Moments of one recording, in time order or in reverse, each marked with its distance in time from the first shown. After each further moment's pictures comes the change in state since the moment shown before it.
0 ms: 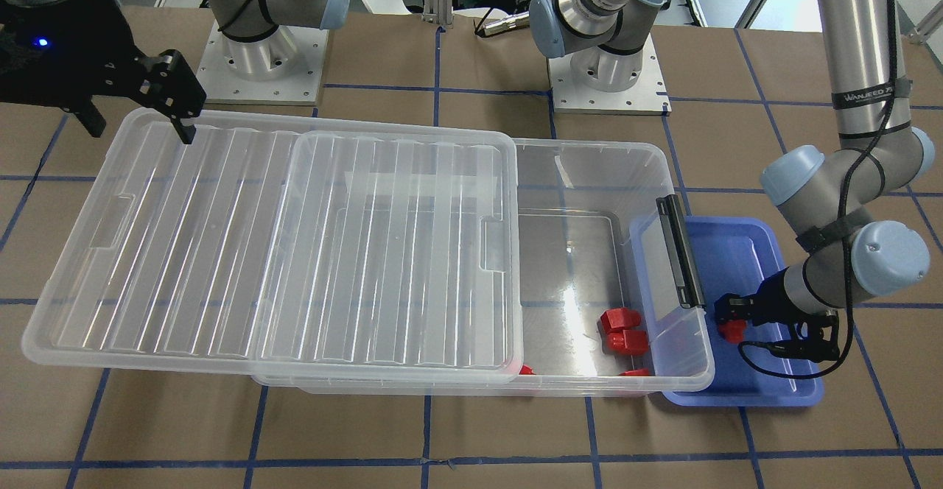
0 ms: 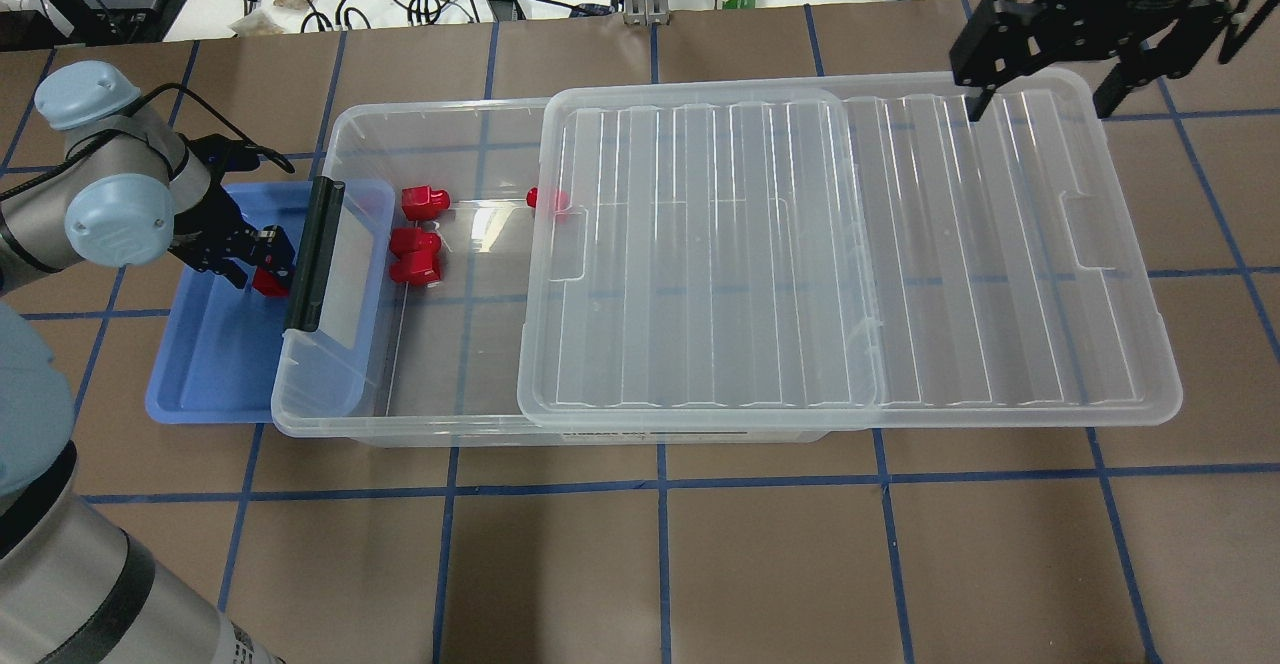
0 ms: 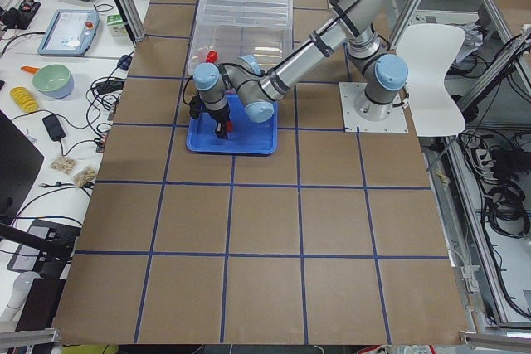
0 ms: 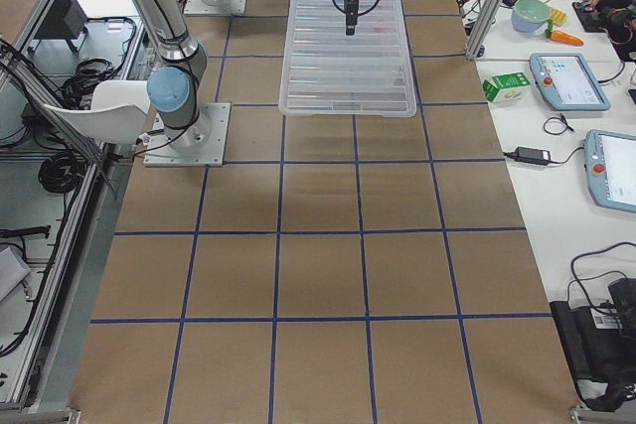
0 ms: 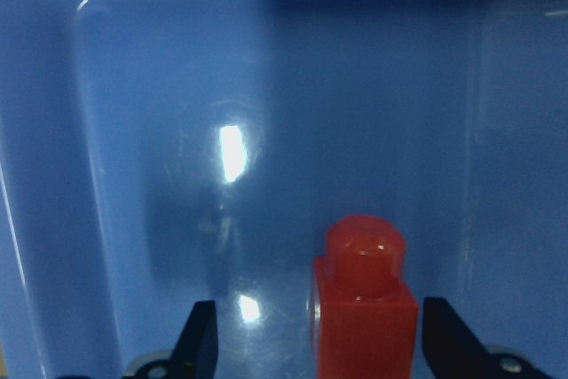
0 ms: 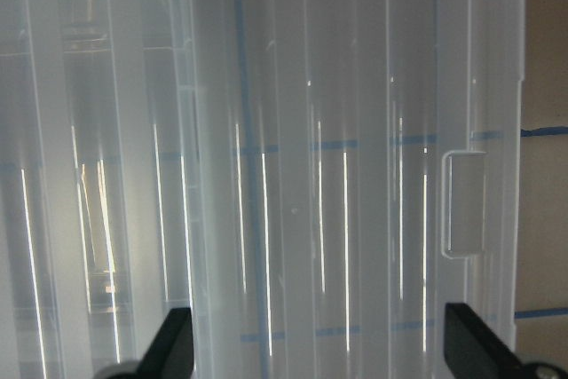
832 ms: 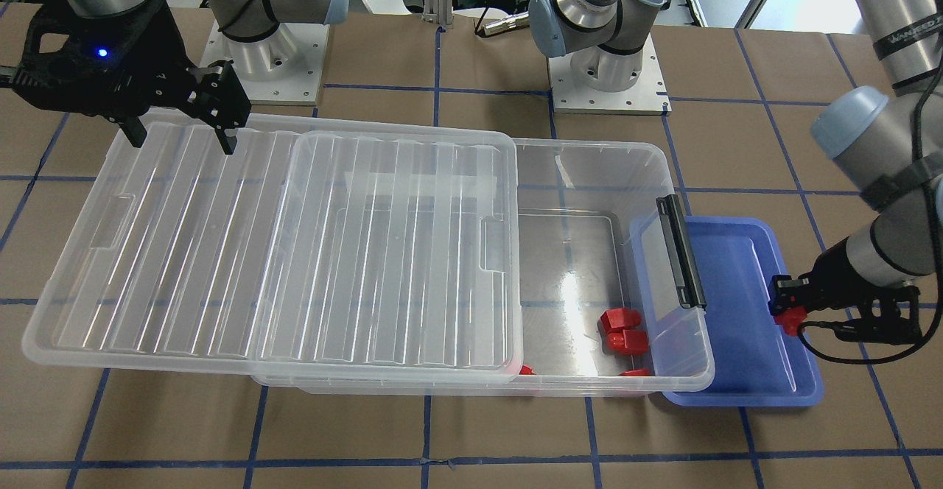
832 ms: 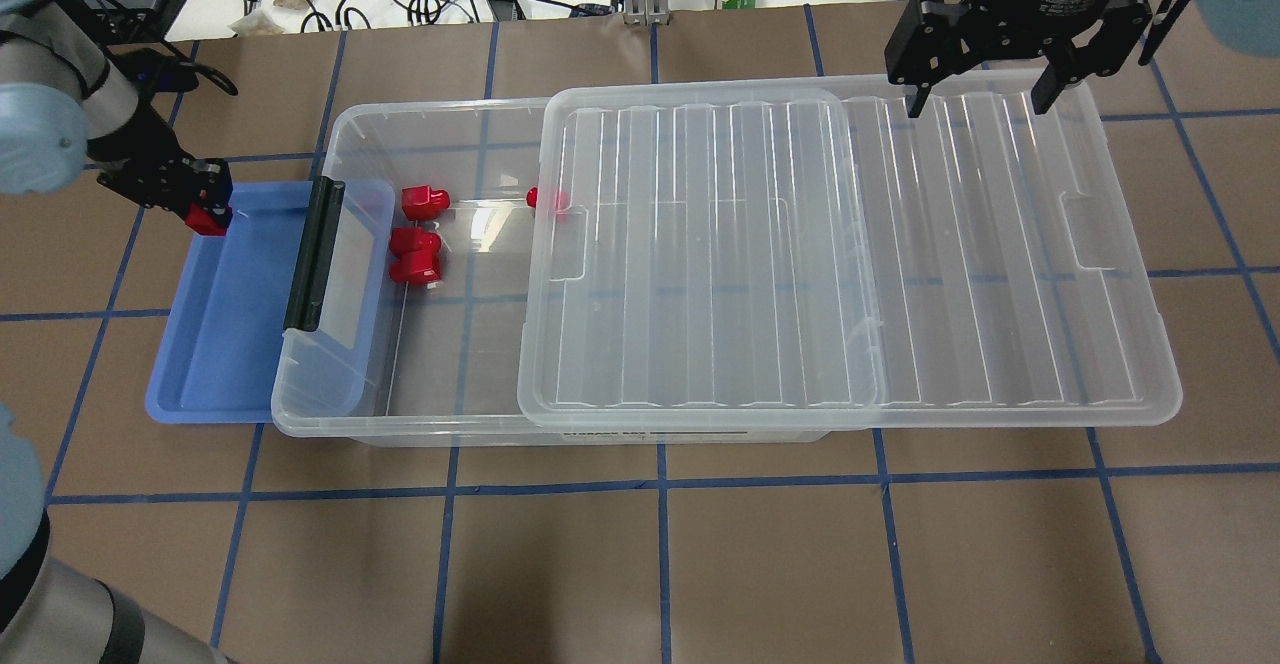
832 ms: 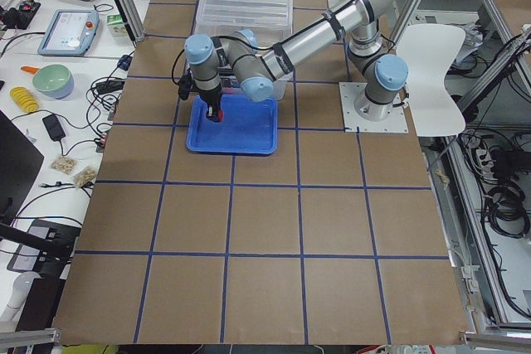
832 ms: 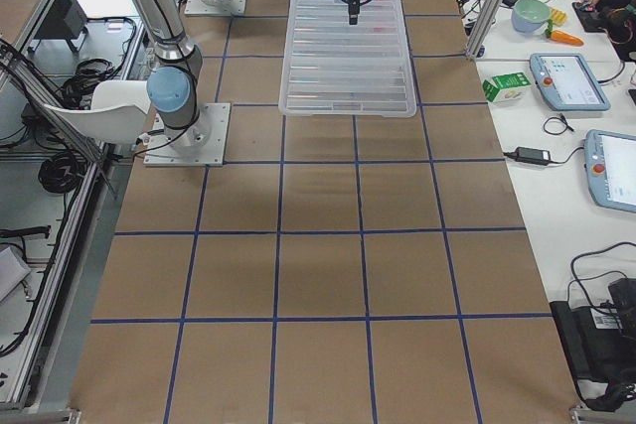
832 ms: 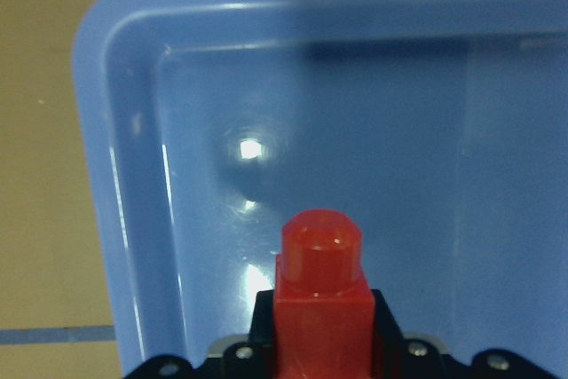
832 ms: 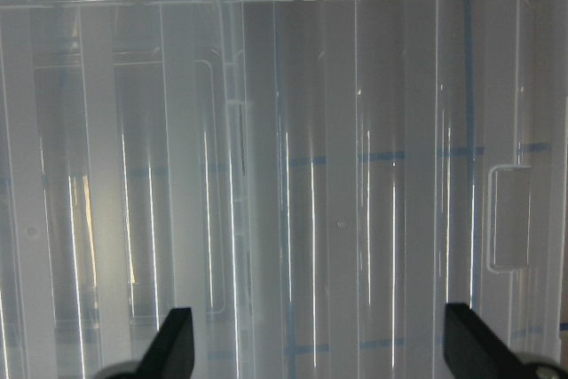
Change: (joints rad) left arm -0.007 0.144 0.173 -0.238 0.002 0.000; right arm 0.051 0.013 -0.008 -0.024 -0.005 0.043
